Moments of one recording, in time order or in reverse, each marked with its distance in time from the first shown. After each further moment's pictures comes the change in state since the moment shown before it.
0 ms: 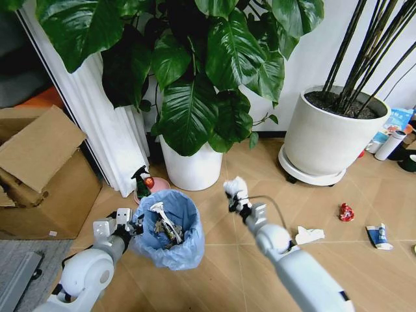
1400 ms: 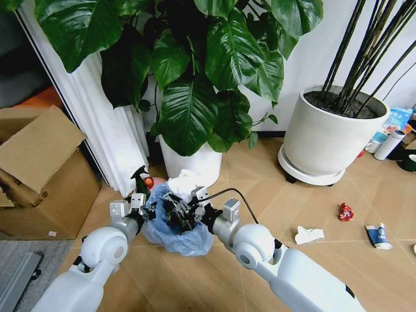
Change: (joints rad) left arm -0.175 -0.010 0.114 0.076 -0.059 0.019 -0.030; right arm 0.100 -0.009 -0.376 0.255 0.211 -0.124 0.072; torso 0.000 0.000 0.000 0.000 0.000
